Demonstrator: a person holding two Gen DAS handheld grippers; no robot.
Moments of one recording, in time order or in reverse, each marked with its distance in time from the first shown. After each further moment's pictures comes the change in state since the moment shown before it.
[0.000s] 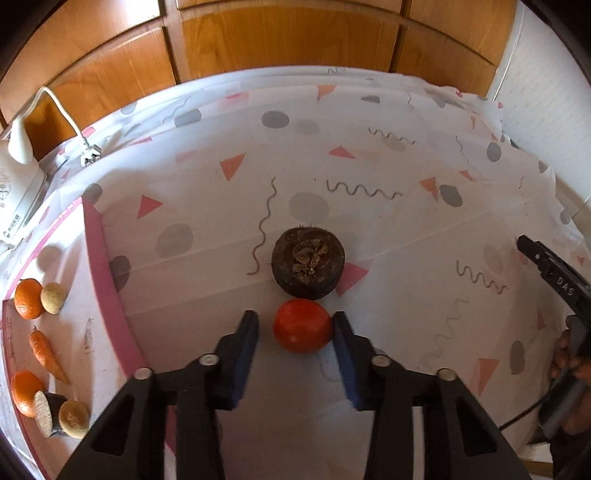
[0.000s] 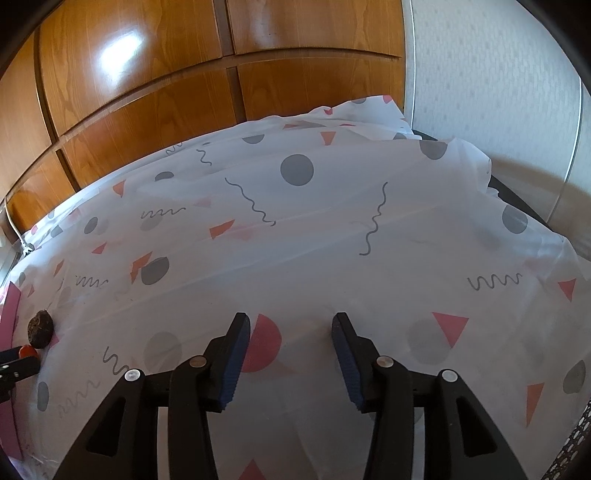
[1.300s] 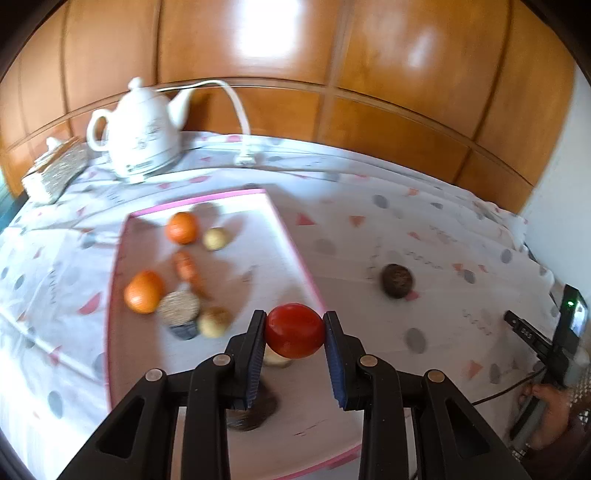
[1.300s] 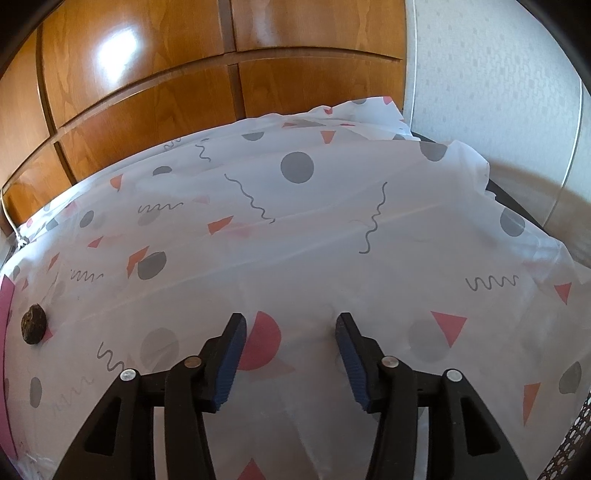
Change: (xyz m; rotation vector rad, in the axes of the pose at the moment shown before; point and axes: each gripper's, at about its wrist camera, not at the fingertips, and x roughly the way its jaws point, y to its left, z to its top) left arm -0.122 0.087 -0.090 -0.362 -0.276 0.101; right arm 0.002 0.005 -0.002 -0.026 0.004 -0.029
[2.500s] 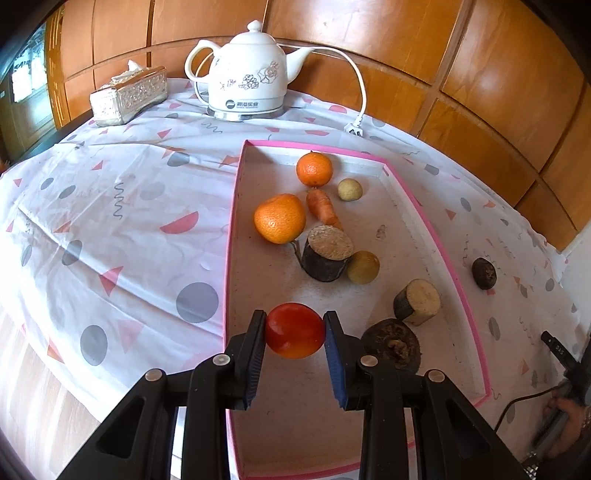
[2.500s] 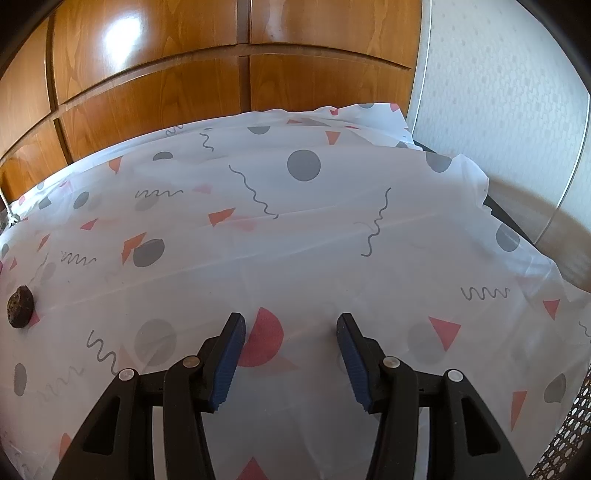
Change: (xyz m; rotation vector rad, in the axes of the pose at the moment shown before) left arm 0.004 0.097 -0.046 -0.215 0.063 0.106; right arm -0.002 0.010 0.001 -0.066 0.011 -0.063
